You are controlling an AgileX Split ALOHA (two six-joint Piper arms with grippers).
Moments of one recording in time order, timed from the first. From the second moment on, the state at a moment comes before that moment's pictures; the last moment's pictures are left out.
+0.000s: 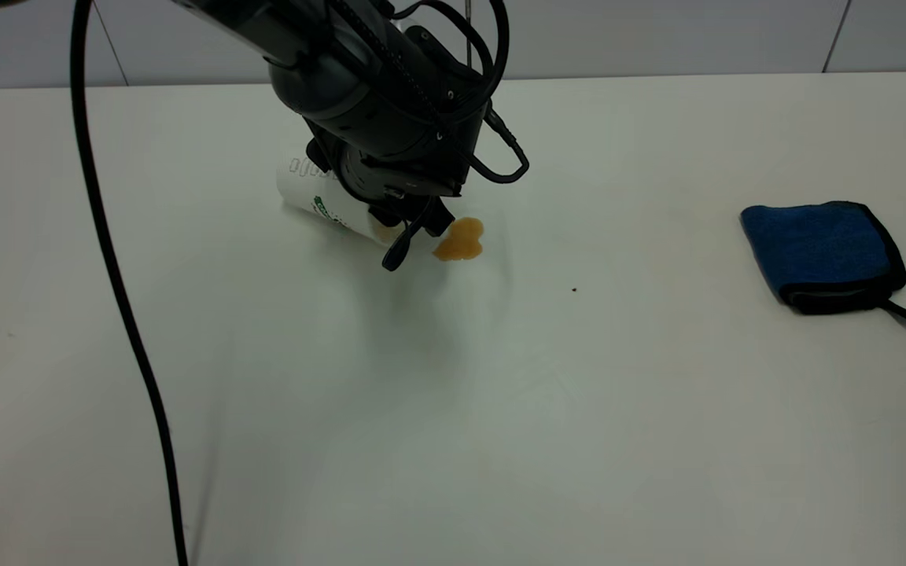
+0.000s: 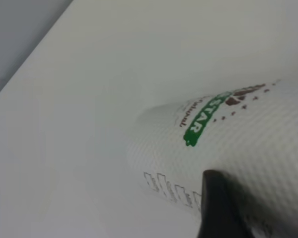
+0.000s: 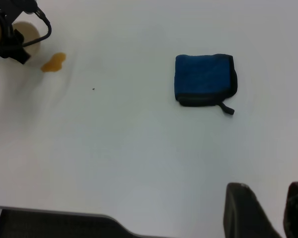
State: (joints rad) left arm -0.69 2.59 -1.65 1.35 0.66 -1.15; right arm 0.03 -0.02 -0.47 0.04 1.12 0.03
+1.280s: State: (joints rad) left arm -0.25 2.28 -1.65 -0.26 0.63 0.25; right arm 0.03 -0.02 -0.47 0.04 1.12 0.03
